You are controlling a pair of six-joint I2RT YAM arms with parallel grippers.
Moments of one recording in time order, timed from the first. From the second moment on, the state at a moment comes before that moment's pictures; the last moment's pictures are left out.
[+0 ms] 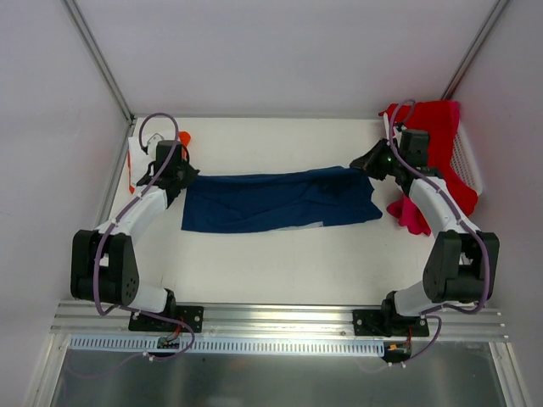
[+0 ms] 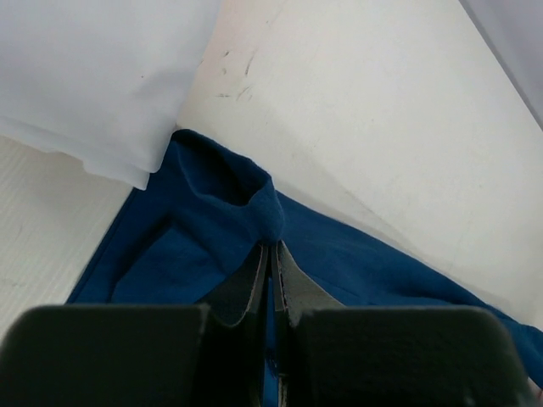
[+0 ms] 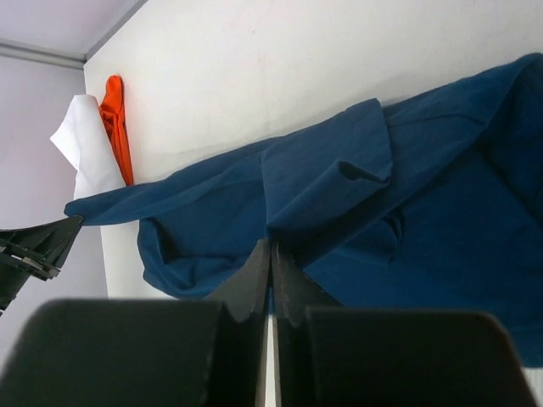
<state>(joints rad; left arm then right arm) -0.12 1.45 0.95 -0.18 -0.18 -0.80 0.01 1.50 1.12 -0.25 -0.46 0.63</state>
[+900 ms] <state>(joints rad) -0.12 1.19 0.70 -0.21 -0.19 -0.75 0.01 1.22 0.67 -0.23 -0.36 0.61</state>
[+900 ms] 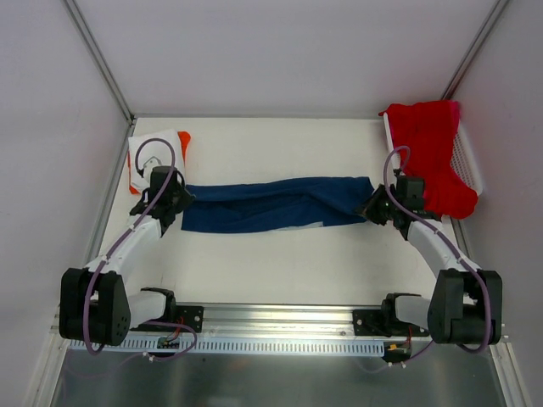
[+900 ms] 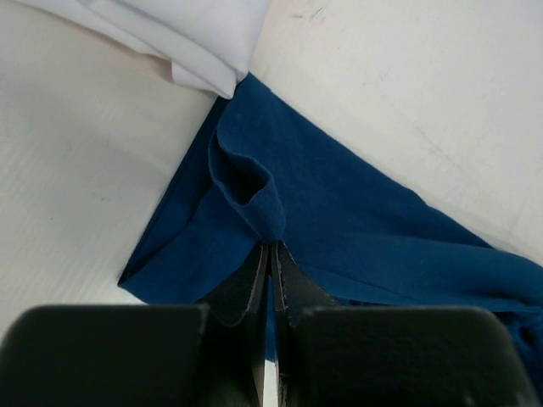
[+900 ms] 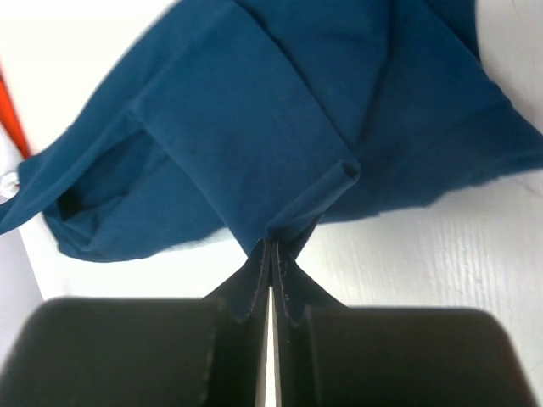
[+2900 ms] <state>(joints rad) -0.12 0.94 0.54 -0.24 -0.13 -0.67 -0.01 1.36 0.57 -0.03 -0.36 0.67</state>
